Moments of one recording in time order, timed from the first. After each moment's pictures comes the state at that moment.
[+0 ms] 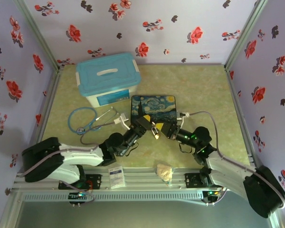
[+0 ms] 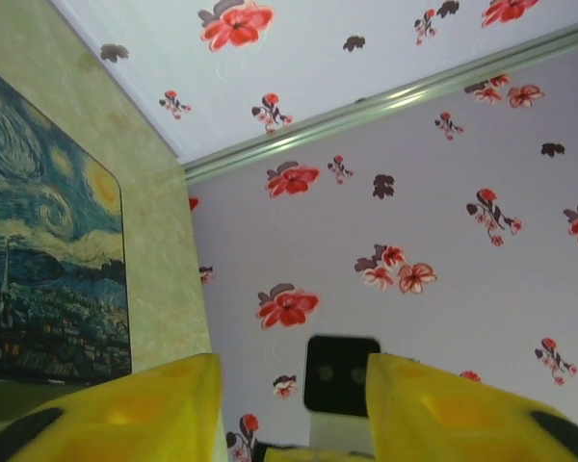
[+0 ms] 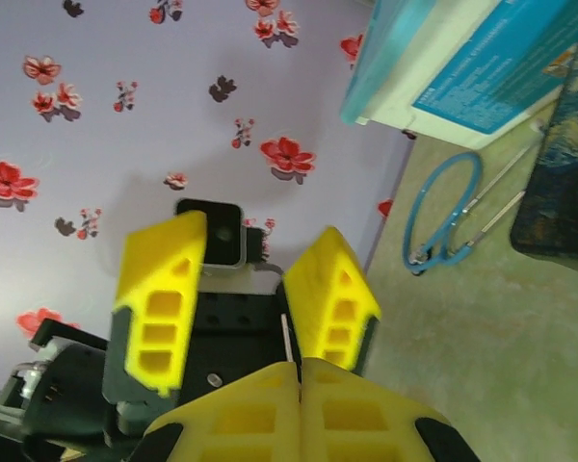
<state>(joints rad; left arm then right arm) -1.20 1.30 0.47 0.89 -0.49 -1.19 0.60 0.85 0.15 0.77 -0.57 1.21</state>
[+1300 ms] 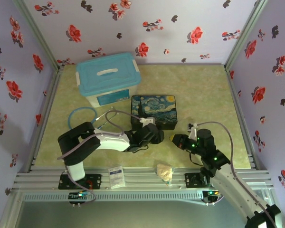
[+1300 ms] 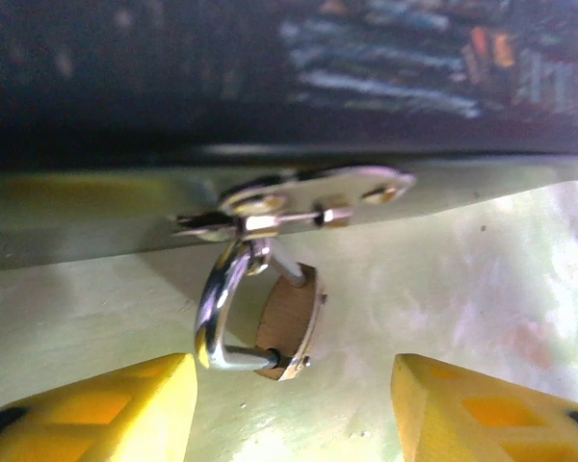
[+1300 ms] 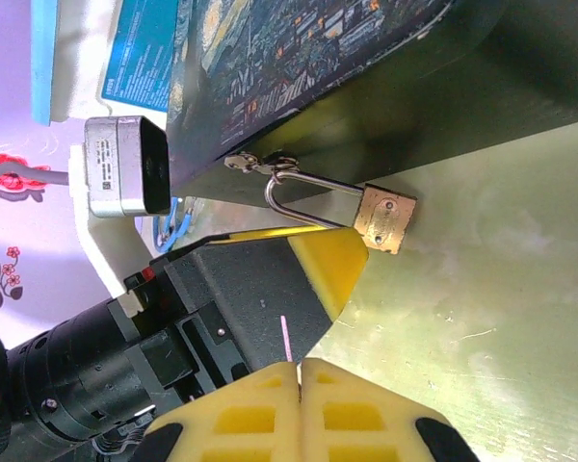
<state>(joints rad) -1.14 1.80 0.87 0.17 -0.23 -0.98 0.44 0.46 0.16 -0.20 -0.47 0.95</state>
